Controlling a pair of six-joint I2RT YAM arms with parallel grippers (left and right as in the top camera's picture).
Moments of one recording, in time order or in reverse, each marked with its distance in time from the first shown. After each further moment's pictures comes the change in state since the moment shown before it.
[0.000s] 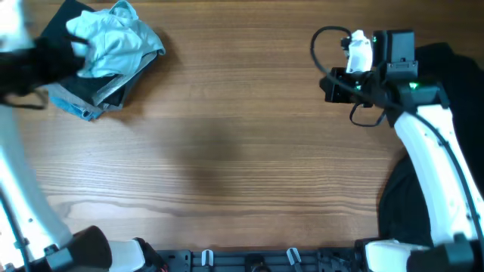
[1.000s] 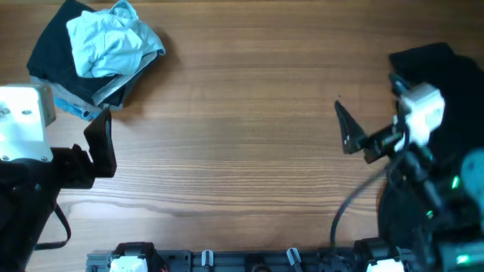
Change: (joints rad) left arm -0.372 -0.563 0.000 -0.084 -0.491 -0.029; right arm 0.010 -0.759 -0.301 0.409 0.042 -0.294
